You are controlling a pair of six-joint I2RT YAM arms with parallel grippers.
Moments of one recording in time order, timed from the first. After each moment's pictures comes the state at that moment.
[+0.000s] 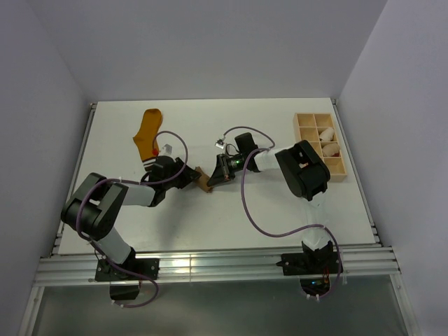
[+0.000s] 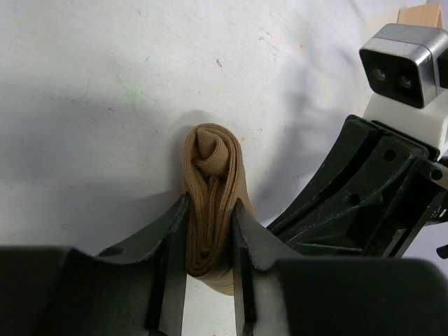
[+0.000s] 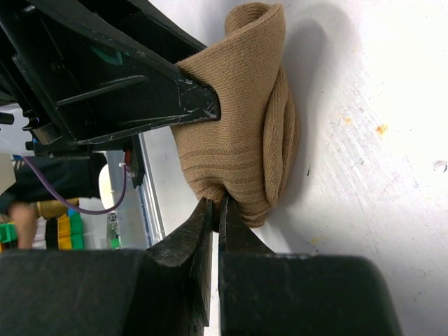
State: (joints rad) left arm -0.45 1.65 0.56 0.55 0.12 -0.99; right arm 0.48 2.13 1.16 0.14 -1.04 0.45
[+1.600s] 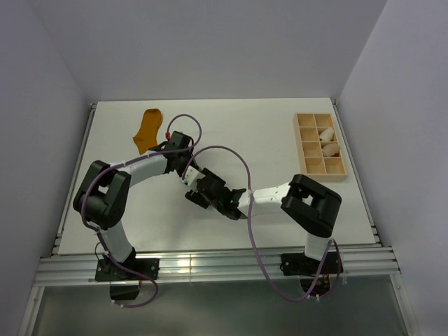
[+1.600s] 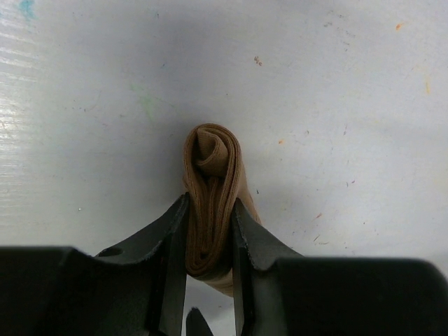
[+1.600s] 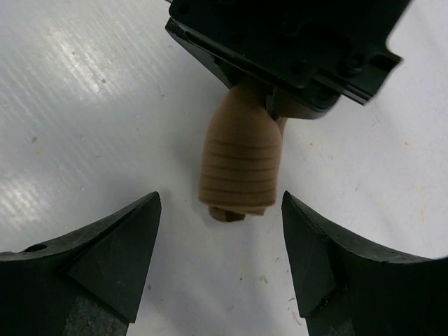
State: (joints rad) left arm -0.49 1.77 1.07 -0.28 0.04 -0.85; right arm 1.06 1.77 0.88 0.29 0.37 -0.19
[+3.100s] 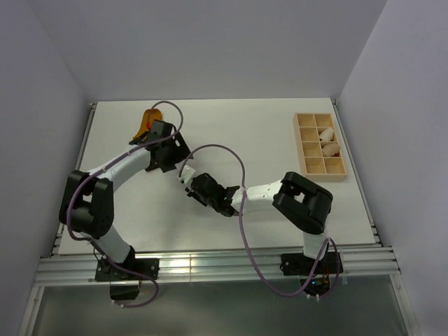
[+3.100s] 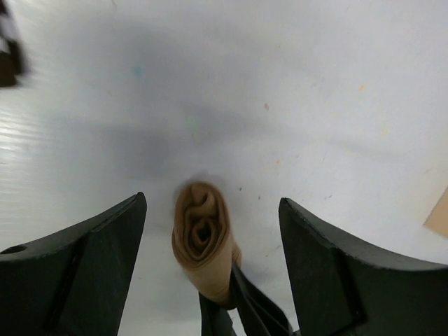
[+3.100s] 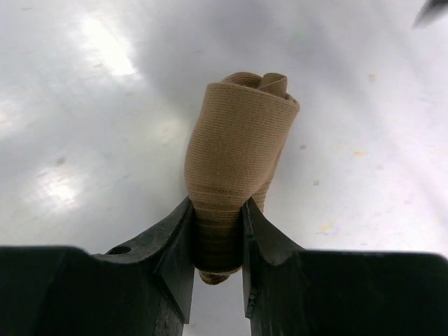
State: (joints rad) left arm -0.38 1.67 1.14 -0.42 0.03 -0.83; right arm 1.07 1.88 0.98 0.22 0.33 -0.10
